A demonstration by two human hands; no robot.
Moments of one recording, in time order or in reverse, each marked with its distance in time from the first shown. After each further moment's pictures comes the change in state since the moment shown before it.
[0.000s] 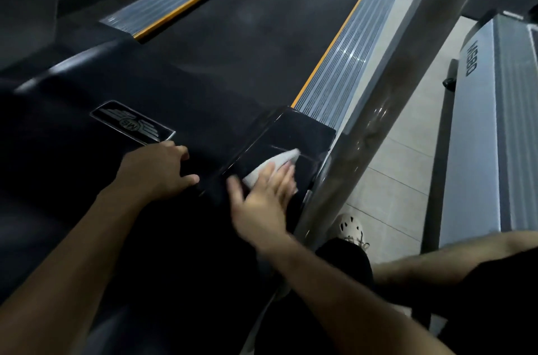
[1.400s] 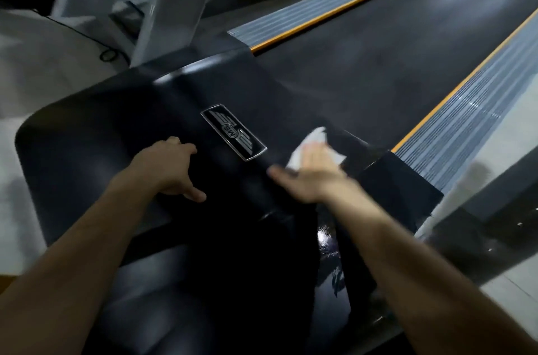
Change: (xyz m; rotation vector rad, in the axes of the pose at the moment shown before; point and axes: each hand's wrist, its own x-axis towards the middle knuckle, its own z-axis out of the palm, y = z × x) left_hand -0.012 -0.124 0.000 -0.054 -0.190 -0.378; right_hand 0.119 -0.102 -0.046 -0.439 -0.421 -0.437
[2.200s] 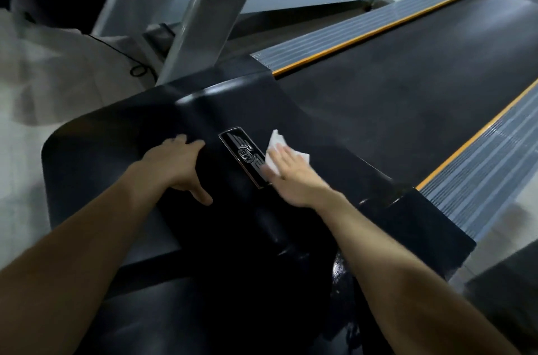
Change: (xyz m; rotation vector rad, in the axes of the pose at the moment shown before) left_hand 0.021 -0.009 -0.036 -0.042 -0.012 -0.108; right_hand 0.097 -0.036 0.025 0.235 0.039 -0.391
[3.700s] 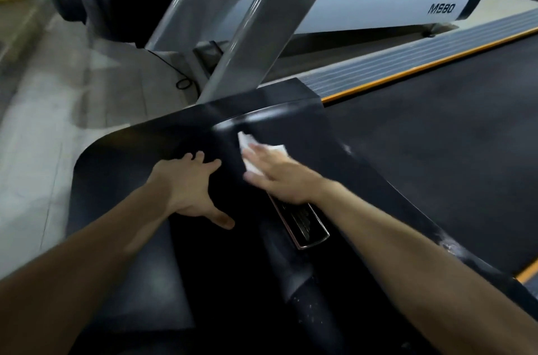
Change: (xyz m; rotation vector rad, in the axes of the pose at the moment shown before) left_hand 0.041 -0.035 -0.013 0.107 -0.001 -0.066; right_hand 0.141 -0.069 -0.004 -0.024 -0.106 -0.464
